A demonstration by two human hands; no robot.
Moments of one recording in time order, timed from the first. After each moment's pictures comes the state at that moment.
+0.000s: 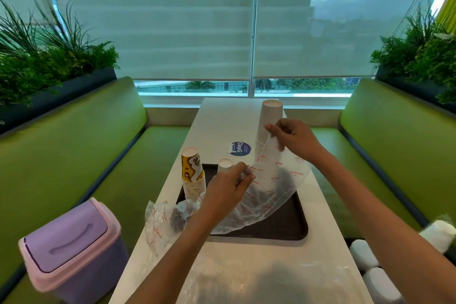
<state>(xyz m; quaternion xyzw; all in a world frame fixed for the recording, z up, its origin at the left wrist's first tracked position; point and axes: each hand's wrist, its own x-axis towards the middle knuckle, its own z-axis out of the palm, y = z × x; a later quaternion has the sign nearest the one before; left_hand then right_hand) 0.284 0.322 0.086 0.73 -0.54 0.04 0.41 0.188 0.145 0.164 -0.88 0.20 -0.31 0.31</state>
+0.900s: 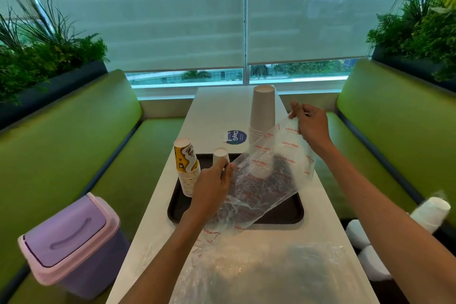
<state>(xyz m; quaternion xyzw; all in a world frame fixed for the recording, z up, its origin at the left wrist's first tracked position) 0.285 0.328 0.066 0.78 -0.46 0.04 0.43 0.171 0.117 0.141 -0.71 0.31 -0.46 0.43</state>
